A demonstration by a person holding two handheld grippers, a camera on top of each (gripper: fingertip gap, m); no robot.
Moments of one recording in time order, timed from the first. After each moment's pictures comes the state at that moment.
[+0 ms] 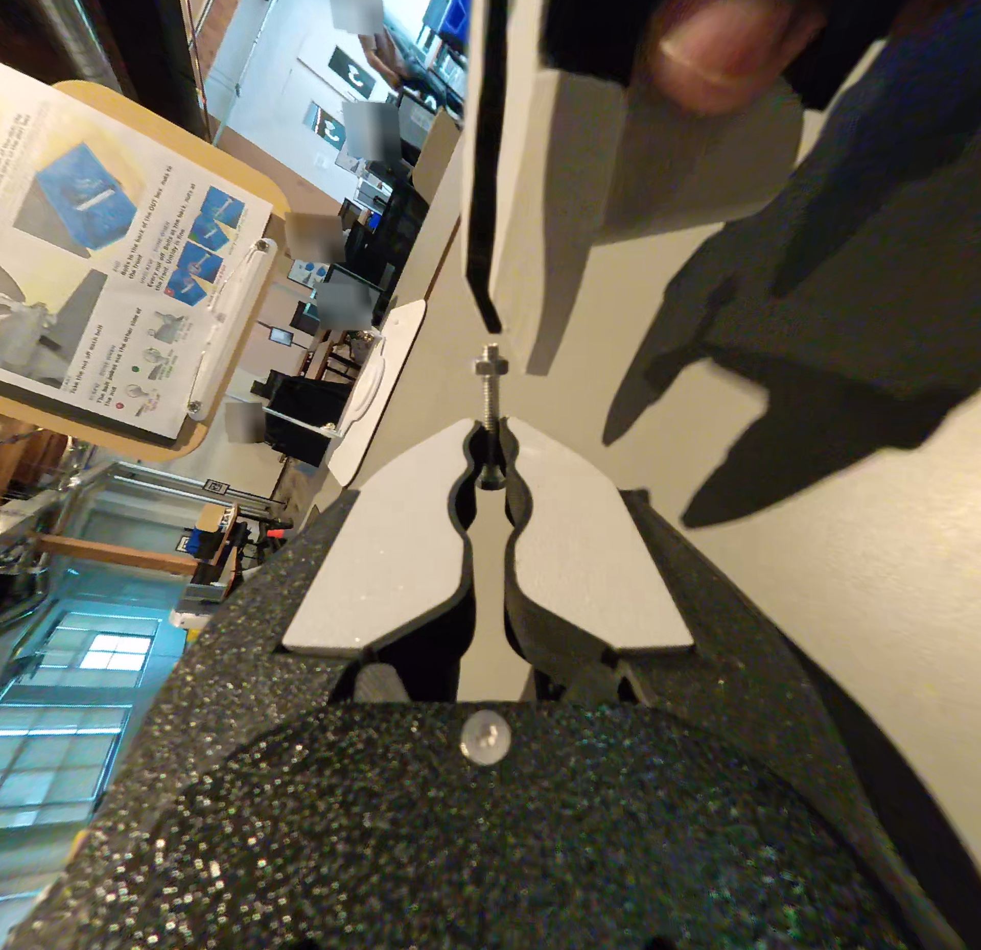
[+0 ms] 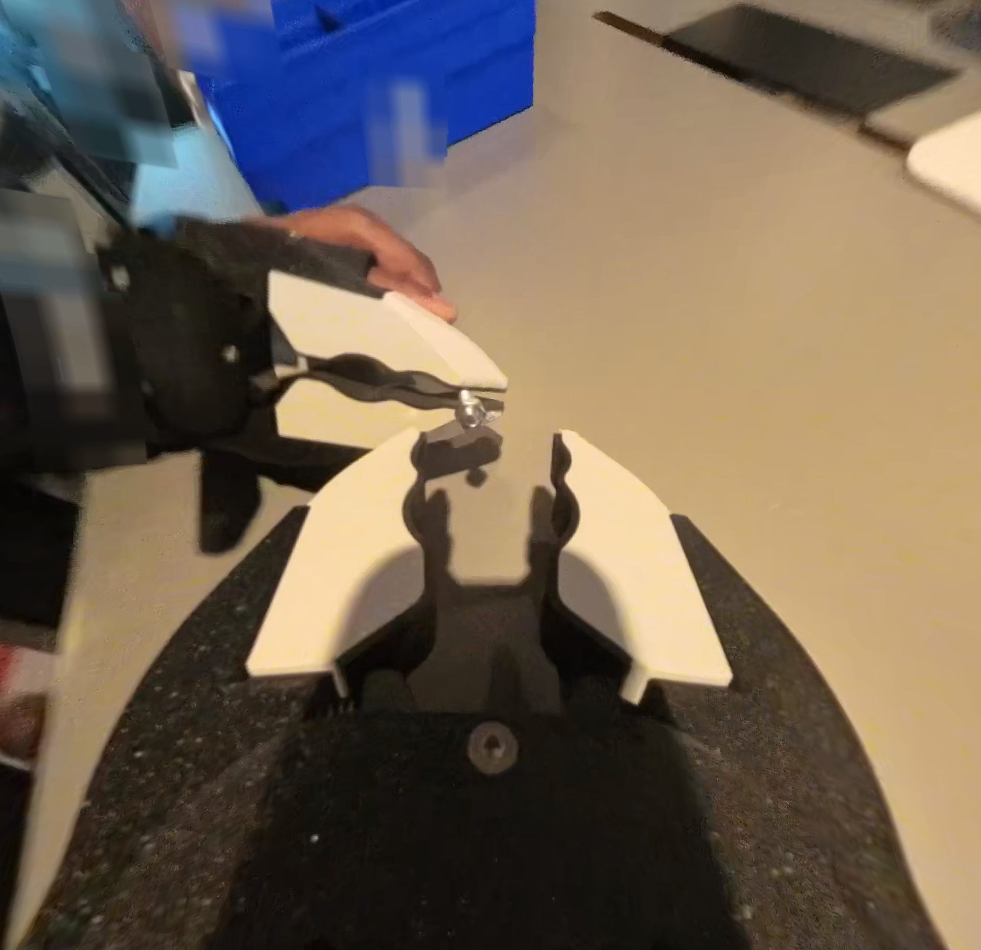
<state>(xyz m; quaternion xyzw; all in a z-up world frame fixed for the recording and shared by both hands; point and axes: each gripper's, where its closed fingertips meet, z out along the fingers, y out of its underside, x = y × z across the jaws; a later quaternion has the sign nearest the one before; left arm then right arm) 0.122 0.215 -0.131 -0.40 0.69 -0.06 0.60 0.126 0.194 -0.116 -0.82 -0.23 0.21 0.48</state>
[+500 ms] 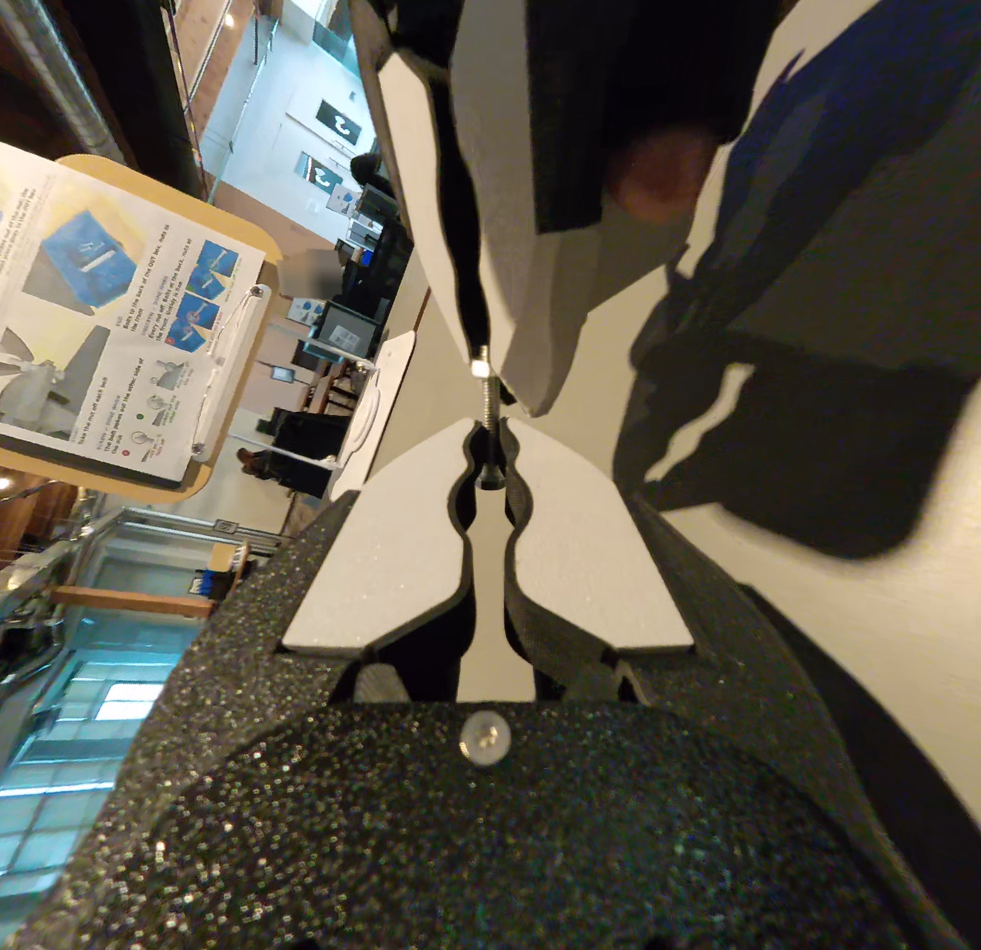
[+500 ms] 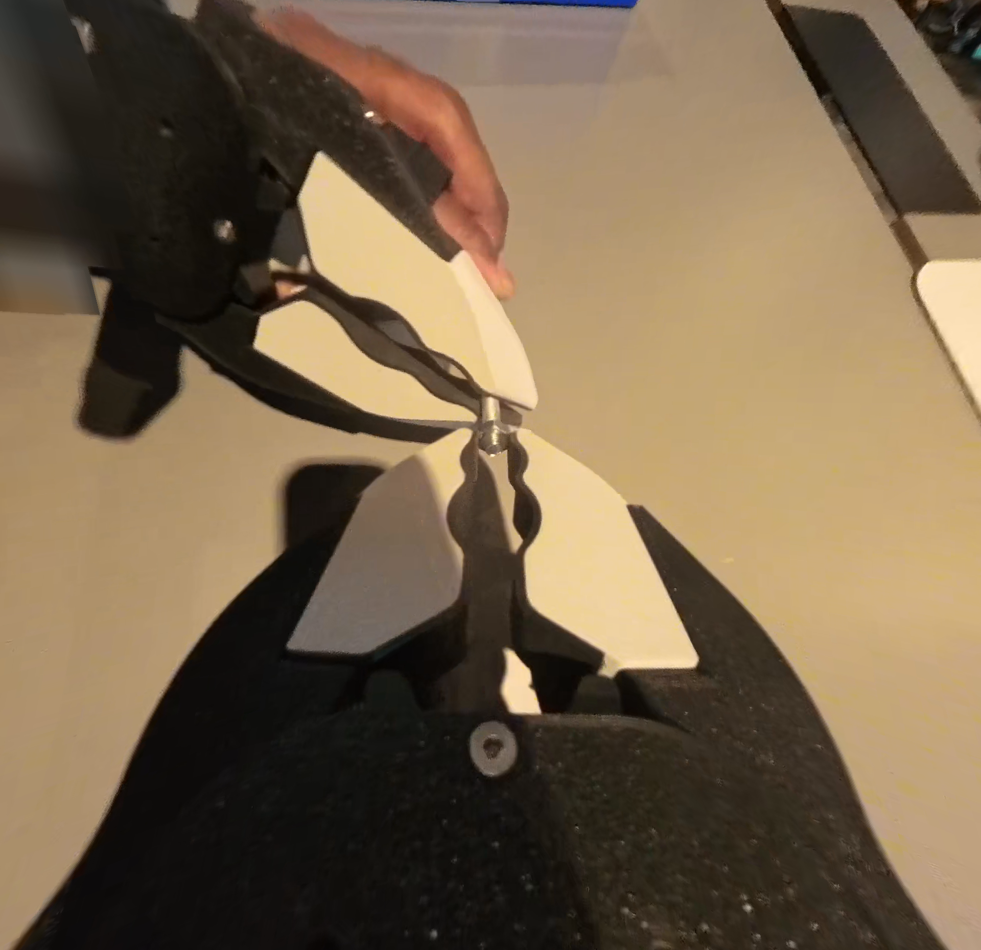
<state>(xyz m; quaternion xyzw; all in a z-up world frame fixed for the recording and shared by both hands) 0.125 0.199 -0.132 -0.36 0.70 -0.07 0.61 0.115 0.188 -0.132 -0.82 -0.38 0.11 0.42</state>
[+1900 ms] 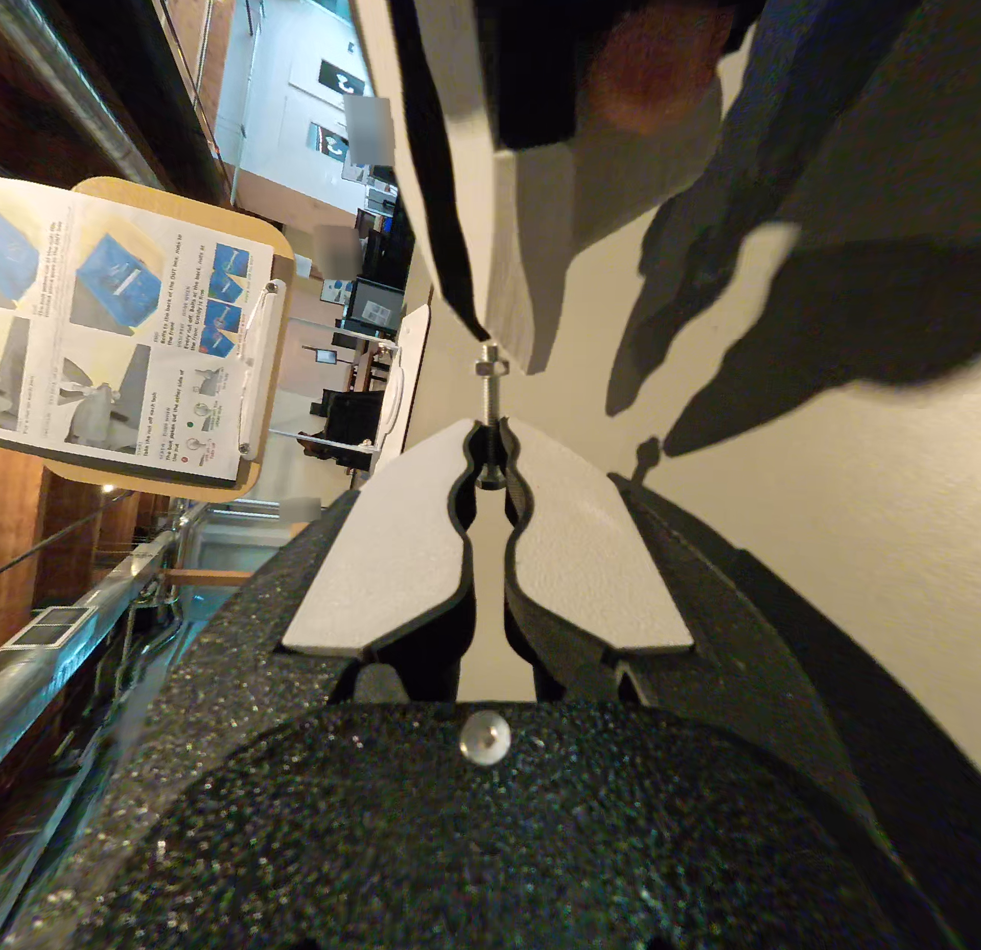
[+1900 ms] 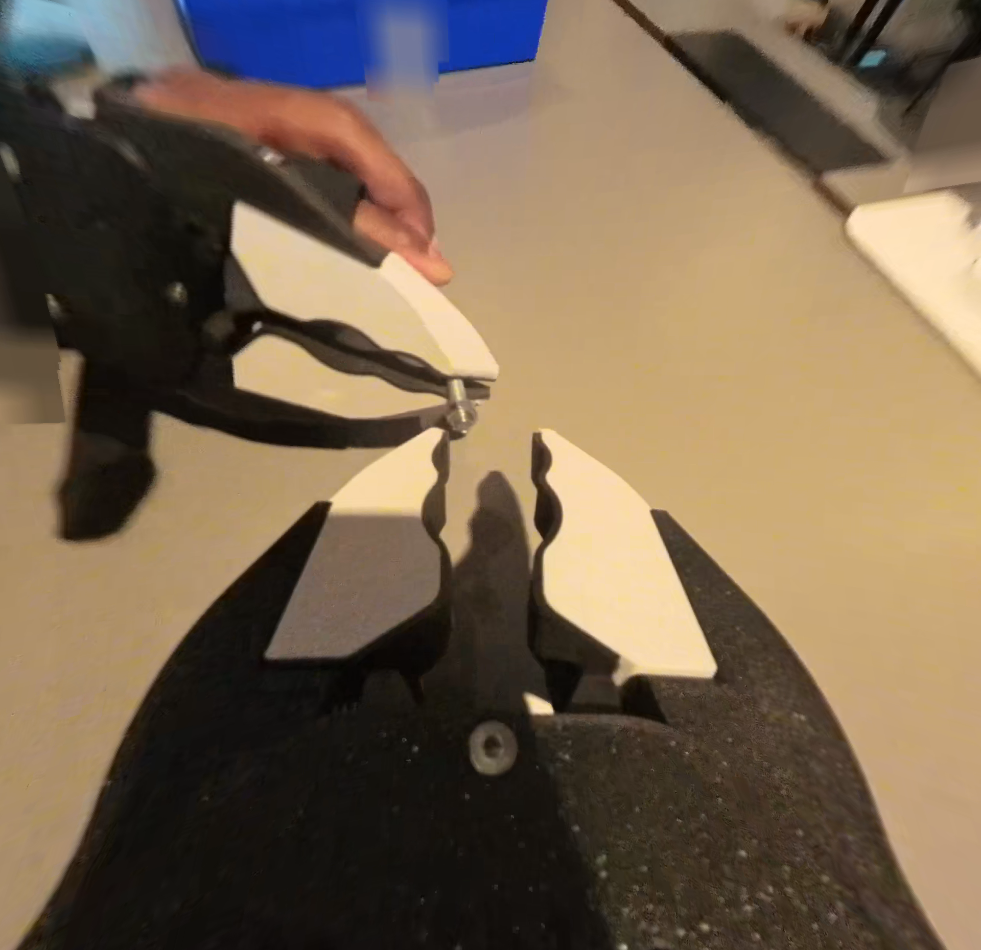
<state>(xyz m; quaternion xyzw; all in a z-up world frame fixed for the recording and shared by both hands) 0.130 0.212 -0.137 -0.34 0.72 0.02 0.60 0.134 0.188 -0.134 -0.81 -0.31 0.11 0.48</state>
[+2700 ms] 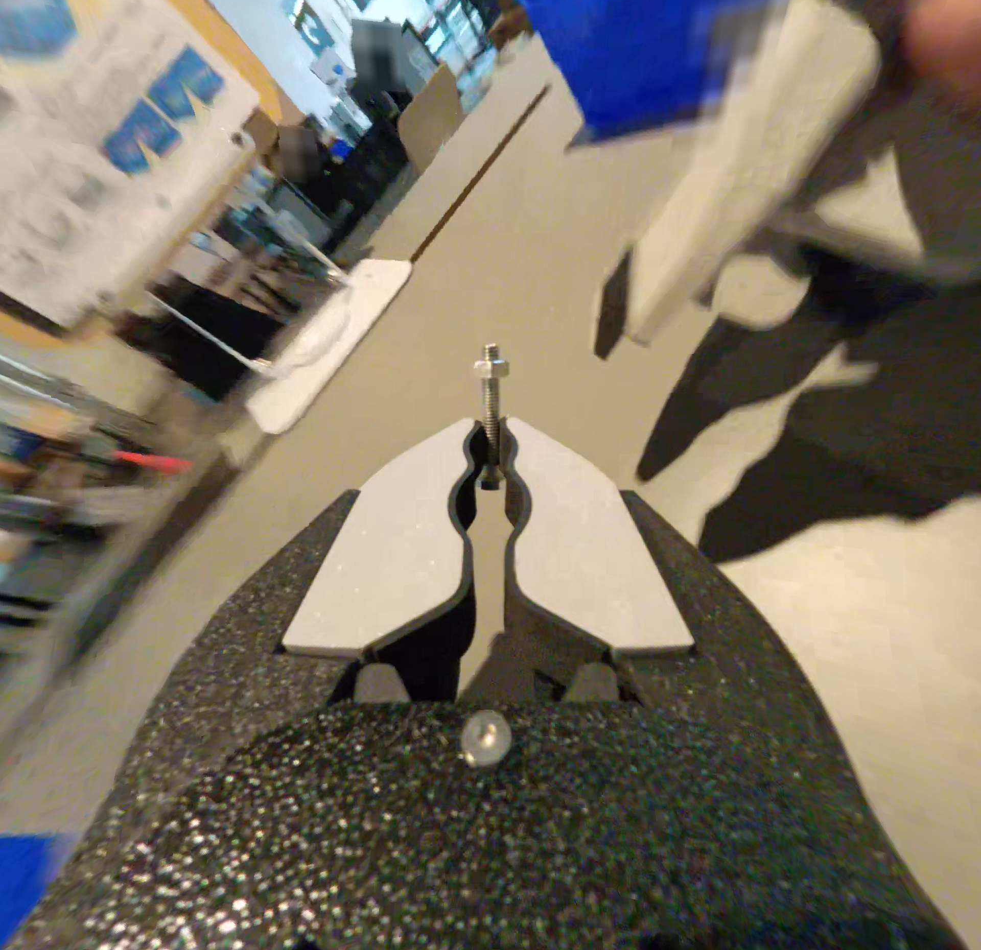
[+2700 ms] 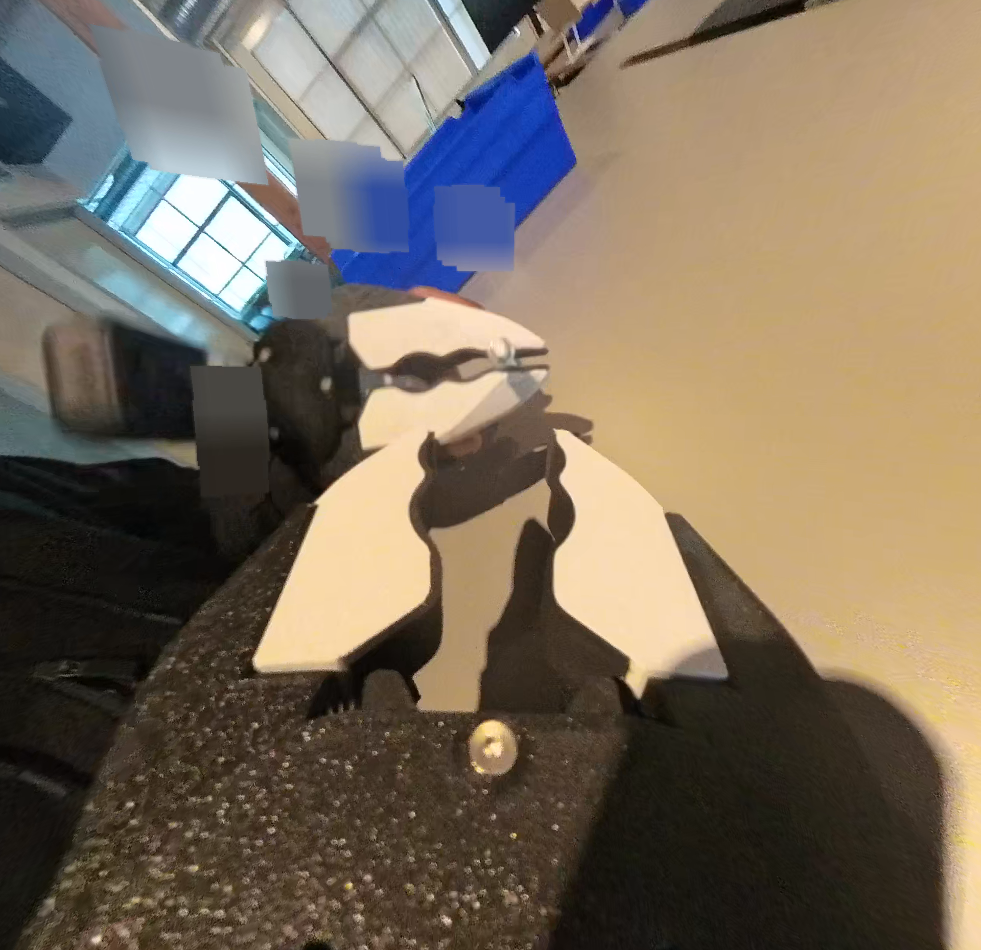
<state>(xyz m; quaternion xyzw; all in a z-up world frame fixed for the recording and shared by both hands) 0.125 0.229 -0.122 -0.52 0.63 -0.17 0.56 0.124 0.182 -0.110 -0.77 -0.06 0.43 0.46</state>
